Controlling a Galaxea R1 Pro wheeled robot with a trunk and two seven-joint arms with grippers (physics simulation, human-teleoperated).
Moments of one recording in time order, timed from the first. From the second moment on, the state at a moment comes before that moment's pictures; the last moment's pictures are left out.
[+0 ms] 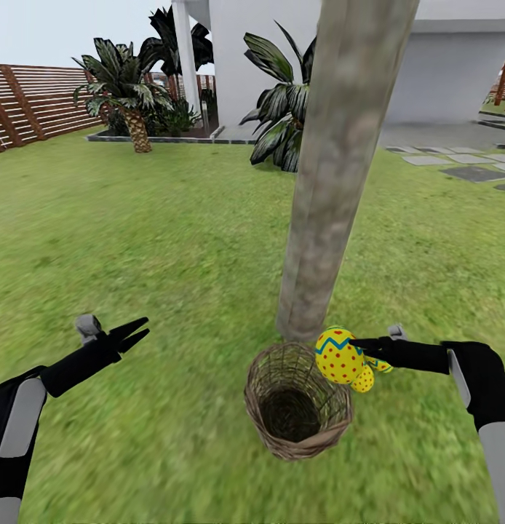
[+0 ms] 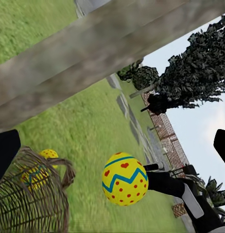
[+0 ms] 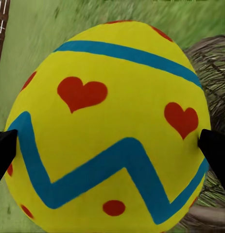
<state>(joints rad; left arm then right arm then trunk) -0.46 0.19 0.39 -1.36 0.70 0.97 -0.88 -0.74 -0.33 -0.29 -0.92 0.05 0.99 1.23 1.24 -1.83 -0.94</state>
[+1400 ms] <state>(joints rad) -0.46 0.16 0.39 -1.38 0.70 0.96 -0.94 -0.74 -0.34 -0.35 -0.94 0.07 0.97 0.82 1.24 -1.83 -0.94</state>
